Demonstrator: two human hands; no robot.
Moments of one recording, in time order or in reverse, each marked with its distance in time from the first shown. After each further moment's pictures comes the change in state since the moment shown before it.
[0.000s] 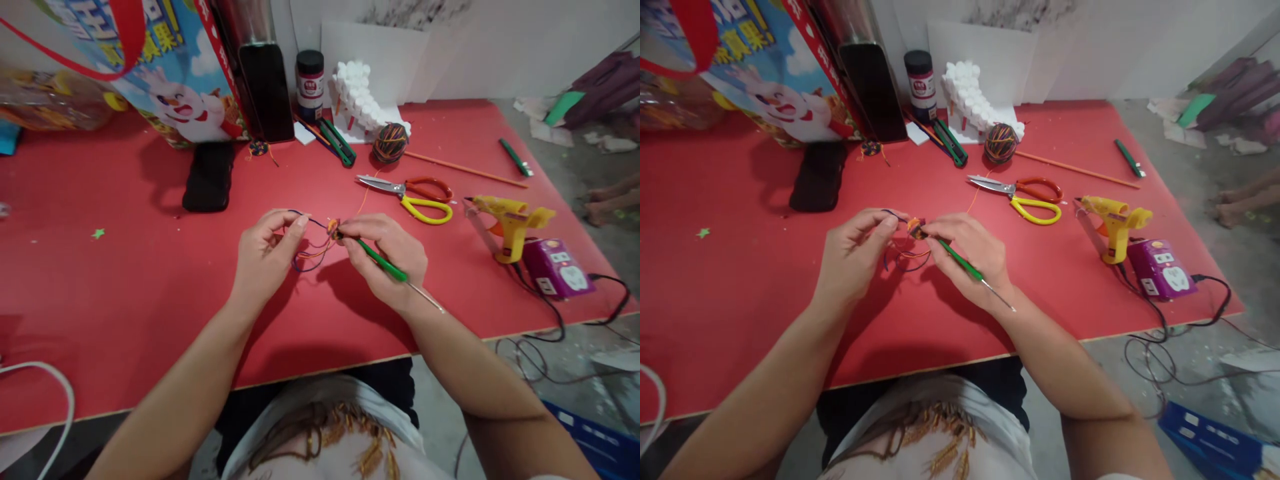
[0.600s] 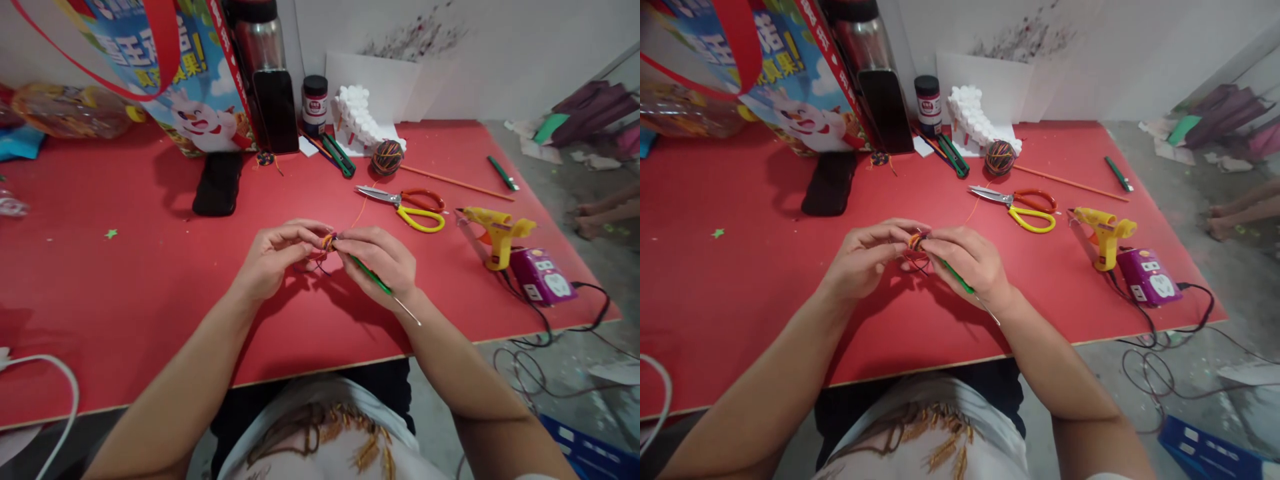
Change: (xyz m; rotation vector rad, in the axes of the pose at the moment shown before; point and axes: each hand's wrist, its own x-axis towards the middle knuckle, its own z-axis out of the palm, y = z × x) left_hand 0.000 0.002 -0.010 -0.420 -0.329 -0.136; right_hand 0.000 0.010 -0.004 -0.116 -0.066 -0.300
